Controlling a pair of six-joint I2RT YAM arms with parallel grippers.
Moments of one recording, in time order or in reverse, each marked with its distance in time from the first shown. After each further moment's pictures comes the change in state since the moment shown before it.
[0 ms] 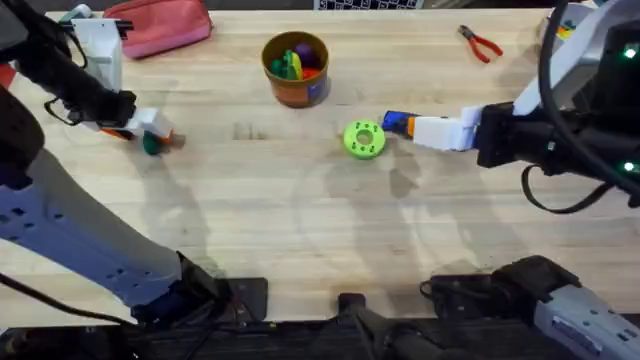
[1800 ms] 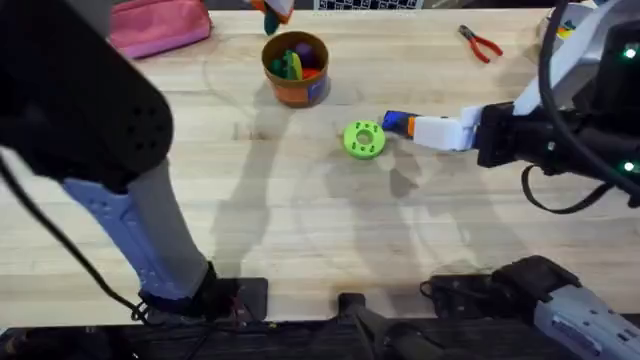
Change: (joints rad) left arm -0.746 -0.006 0.616 -0.184 0.071 -0.530; right arm 0.000 0.000 0.000 0.000 0.000 0.000
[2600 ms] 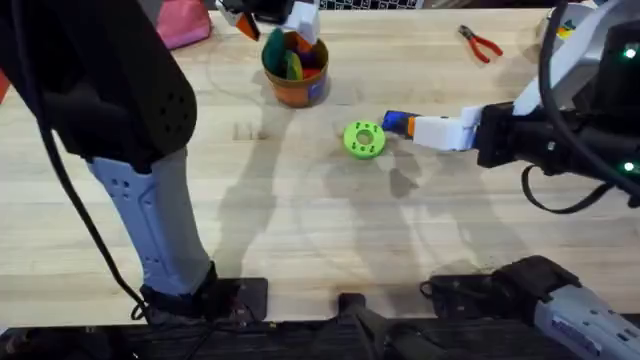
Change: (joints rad) left arm -0.025 0.109 -0.001 -0.022 -0.082 -0.080; right arm 0.000 0.000 0.000 0.000 0.000 0.000
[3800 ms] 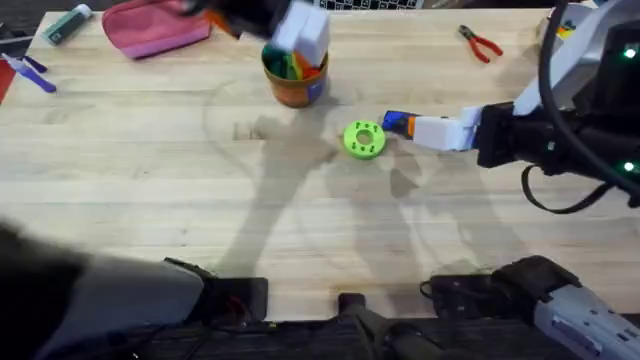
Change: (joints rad) left arm -0.172 -0.540 -0.276 -0.165 -0.120 -0.044; right arm 0.000 0.000 0.000 0.000 0.000 0.000
